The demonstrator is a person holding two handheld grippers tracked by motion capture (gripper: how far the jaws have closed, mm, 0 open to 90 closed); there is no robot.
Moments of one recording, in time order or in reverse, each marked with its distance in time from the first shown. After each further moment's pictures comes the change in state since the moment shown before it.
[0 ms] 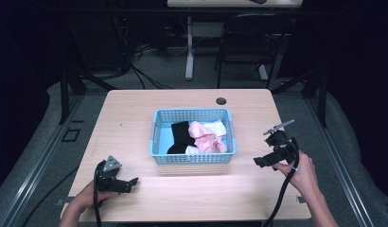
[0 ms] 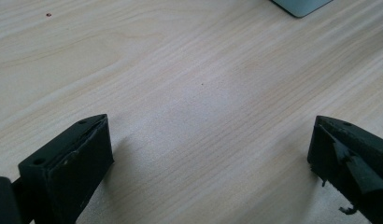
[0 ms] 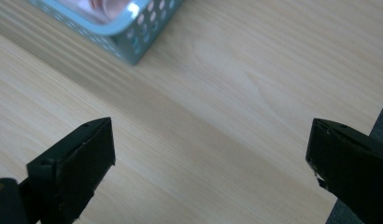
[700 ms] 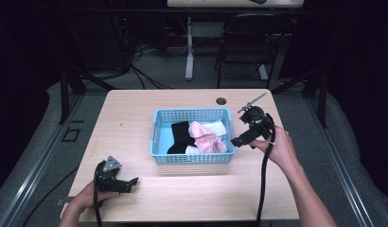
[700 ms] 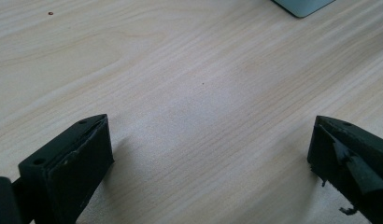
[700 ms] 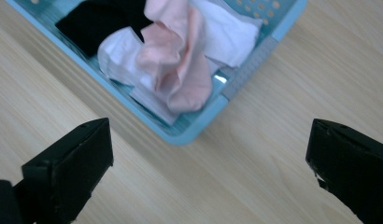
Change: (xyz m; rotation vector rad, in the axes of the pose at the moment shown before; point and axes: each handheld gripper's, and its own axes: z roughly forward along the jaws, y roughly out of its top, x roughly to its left) left arm 0.000 0.000 0.000 -0.001 0.001 -0.003; right arm 0.037 0.090 -0.016 -0.020 0.075 -0.125
